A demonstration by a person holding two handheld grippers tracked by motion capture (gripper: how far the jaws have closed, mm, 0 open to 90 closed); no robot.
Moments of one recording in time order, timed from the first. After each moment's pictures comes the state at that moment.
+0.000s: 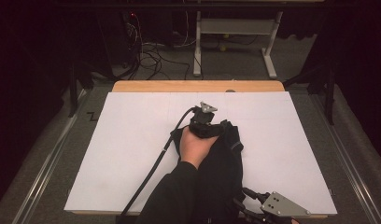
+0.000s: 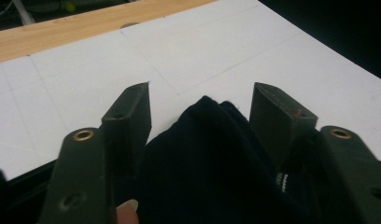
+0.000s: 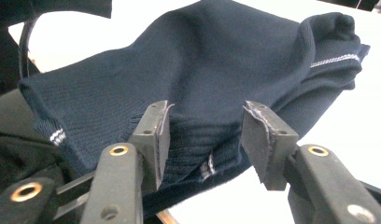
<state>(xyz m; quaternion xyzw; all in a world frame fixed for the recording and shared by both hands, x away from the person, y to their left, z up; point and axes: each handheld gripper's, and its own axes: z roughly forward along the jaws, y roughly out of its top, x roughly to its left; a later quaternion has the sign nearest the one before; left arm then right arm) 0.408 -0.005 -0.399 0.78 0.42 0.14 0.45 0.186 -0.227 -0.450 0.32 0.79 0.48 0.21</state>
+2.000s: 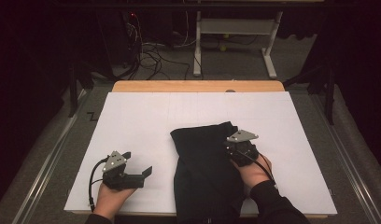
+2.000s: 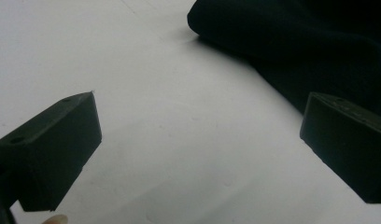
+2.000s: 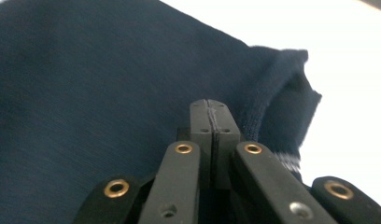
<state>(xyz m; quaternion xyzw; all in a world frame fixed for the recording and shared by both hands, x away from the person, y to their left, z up) 0.281 0.221 -0.472 0.76 0.43 0.17 0.46 0.352 -0.172 -0.441 0.39 0.83 0.32 0.25</state>
